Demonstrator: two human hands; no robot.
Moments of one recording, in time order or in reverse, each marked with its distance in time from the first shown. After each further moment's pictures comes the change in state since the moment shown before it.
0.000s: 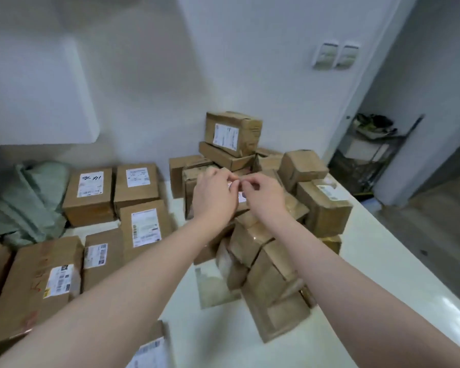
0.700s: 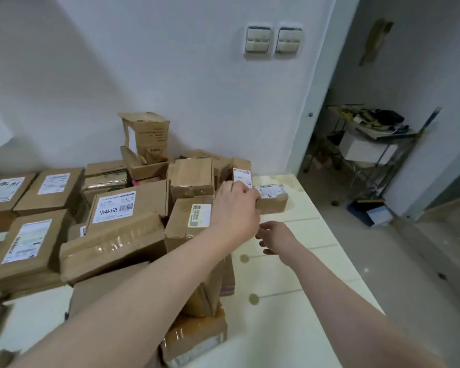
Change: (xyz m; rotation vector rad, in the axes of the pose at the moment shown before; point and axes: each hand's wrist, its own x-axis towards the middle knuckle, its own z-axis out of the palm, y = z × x) left_hand 0.040 0.268 0.267 0.391 -0.188 0.167; right_hand 0.141 0.336 -0.201 0.181 -0.362 0.435
